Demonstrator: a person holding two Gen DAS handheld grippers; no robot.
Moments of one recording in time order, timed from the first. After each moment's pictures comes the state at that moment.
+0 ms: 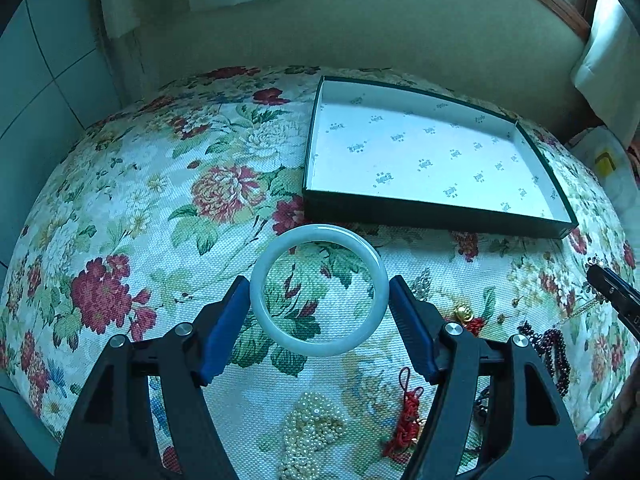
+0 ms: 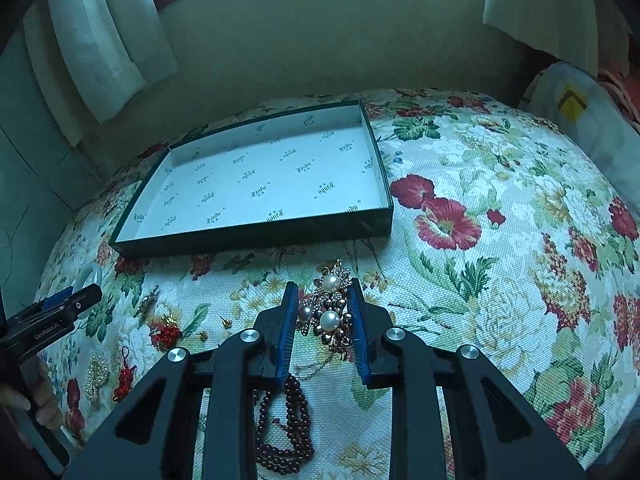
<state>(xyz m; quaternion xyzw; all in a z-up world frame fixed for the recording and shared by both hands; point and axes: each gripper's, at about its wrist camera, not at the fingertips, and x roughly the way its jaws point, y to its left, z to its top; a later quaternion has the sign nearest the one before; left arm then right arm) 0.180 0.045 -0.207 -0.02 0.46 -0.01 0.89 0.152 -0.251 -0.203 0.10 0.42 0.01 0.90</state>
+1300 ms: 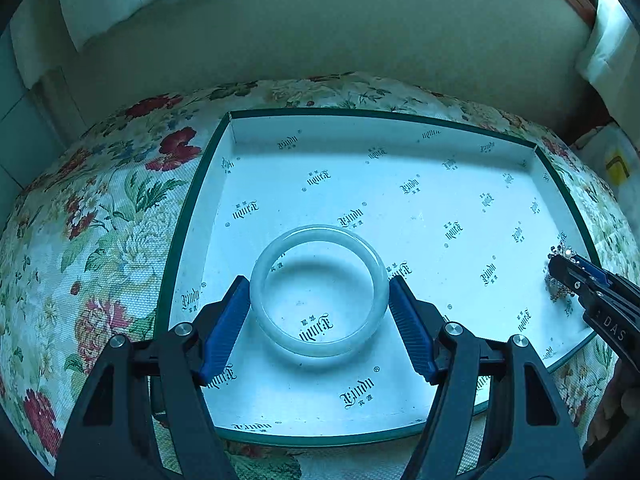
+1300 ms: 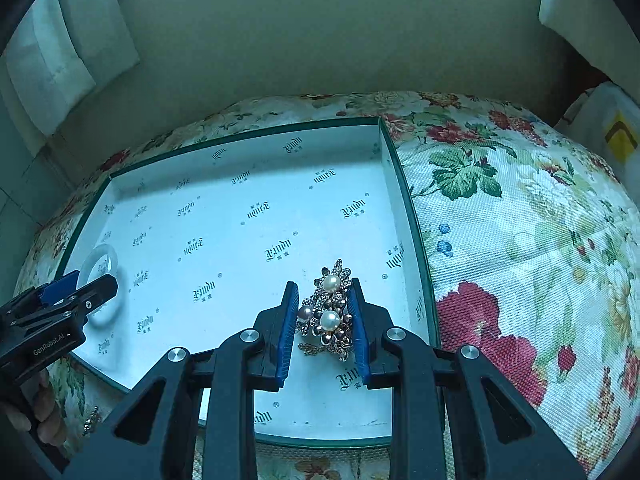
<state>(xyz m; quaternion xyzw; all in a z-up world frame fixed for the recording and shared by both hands) 0.317 -0.017 -0.245 0.00 0.47 -0.05 0.88 0.297 -0.254 -0.244 0.07 0.45 0.00 0.89</state>
